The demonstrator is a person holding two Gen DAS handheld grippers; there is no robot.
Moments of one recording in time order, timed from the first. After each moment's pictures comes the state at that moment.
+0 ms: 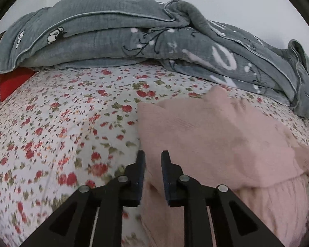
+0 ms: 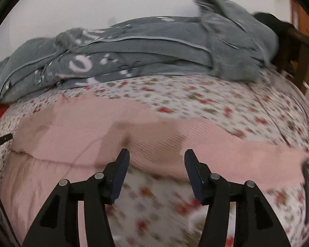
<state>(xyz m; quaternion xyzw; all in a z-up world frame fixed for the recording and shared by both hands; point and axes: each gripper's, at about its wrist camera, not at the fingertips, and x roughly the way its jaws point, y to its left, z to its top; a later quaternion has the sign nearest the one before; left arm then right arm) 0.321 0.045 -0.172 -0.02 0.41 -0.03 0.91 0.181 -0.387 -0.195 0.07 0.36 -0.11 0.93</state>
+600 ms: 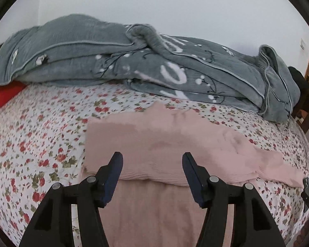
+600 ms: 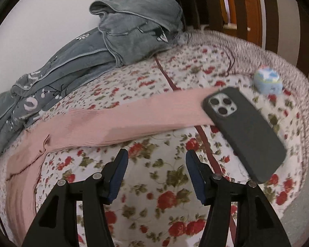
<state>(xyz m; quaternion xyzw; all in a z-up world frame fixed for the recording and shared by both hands) 0.260 -0.056 -0.107 -0.03 0.37 -0.07 0.93 0.063 -0.551 -0.229 0.22 0.33 -0.21 0.89</state>
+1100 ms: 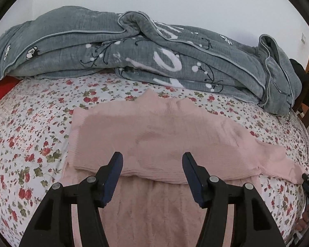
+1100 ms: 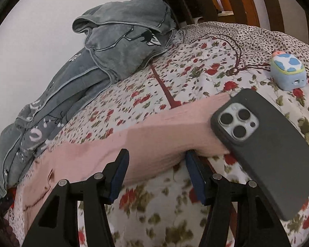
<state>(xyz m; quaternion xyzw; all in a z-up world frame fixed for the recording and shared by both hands) 0.275 -0.071 -0.132 -0.03 0.40 -0.08 0.91 0.102 -0.594 -0.241 0.30 0.28 -0.20 0.89</state>
